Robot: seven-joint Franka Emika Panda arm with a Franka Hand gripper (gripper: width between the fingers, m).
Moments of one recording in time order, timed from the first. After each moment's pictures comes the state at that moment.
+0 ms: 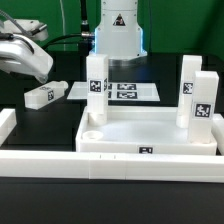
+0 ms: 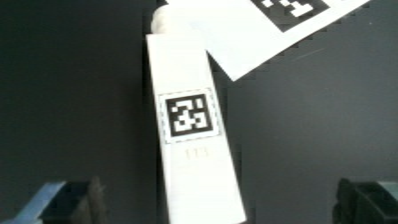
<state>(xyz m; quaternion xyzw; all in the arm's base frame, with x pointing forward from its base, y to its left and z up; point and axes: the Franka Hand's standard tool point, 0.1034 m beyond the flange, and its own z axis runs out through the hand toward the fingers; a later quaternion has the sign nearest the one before) 0.417 -0.204 0.057 -0.88 0.28 0.34 0.15</state>
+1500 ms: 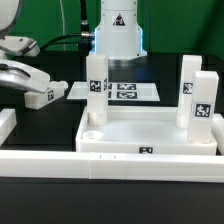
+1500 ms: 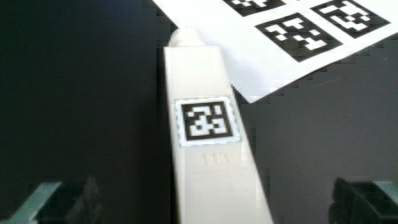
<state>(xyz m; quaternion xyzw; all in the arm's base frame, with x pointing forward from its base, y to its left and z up) 0.413 -0.209 0.032 -0.84 0.25 0.45 0.17</state>
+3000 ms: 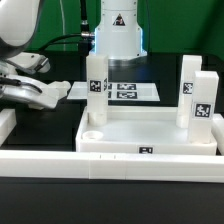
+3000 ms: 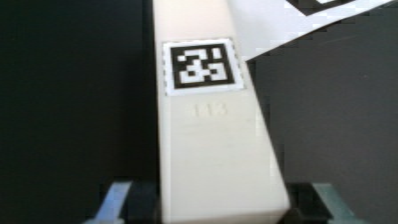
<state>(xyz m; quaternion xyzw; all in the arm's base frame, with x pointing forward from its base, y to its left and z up) 0.419 -0.201 0.007 -0.86 0.24 0.43 0.16</state>
